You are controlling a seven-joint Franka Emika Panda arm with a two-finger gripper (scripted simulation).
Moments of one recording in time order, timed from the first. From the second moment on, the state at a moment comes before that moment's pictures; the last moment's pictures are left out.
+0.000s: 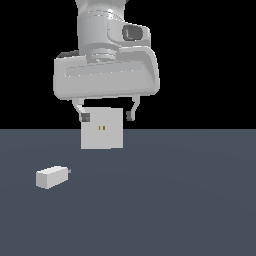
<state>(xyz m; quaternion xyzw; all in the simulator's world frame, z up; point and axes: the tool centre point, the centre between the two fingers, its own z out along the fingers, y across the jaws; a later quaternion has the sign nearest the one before) -0.048 0.041 0.122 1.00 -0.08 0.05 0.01</state>
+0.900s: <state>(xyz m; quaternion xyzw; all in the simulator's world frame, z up) -0.065 0.102 0.087 0.98 -0.15 0.13 0.02</state>
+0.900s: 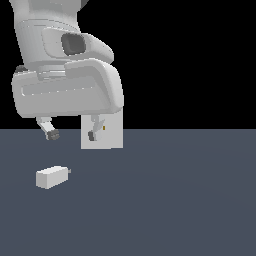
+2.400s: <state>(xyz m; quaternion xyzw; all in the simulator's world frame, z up) -0.067 0.138 0.051 0.96 -0.19 0.18 0.04</state>
